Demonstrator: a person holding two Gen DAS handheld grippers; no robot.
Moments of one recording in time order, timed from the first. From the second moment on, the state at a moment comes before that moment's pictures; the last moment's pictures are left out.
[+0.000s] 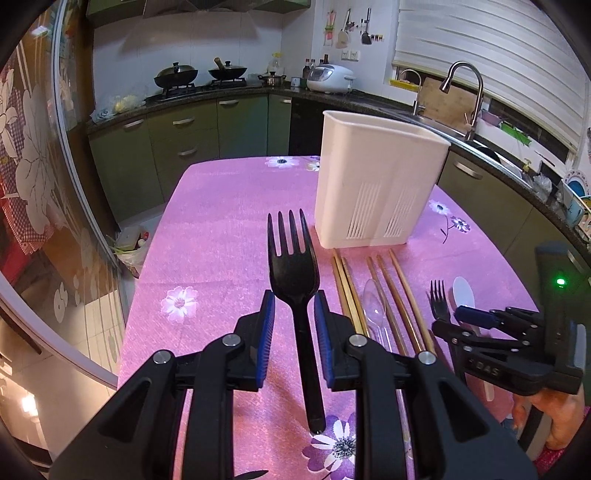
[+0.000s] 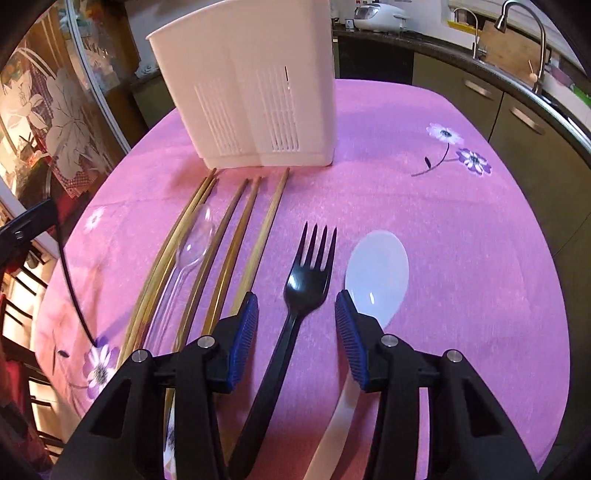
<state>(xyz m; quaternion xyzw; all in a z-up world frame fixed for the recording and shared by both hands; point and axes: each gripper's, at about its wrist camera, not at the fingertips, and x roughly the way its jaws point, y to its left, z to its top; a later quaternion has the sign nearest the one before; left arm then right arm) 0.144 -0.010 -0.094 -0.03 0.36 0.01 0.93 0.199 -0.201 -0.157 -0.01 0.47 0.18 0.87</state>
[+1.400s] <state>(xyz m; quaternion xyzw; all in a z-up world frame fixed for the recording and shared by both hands) 0.200 -0.004 -0.123 -0.02 0.45 0.06 0.89 0.175 -0.242 -0.058 0.09 0.33 0.27 0.90</state>
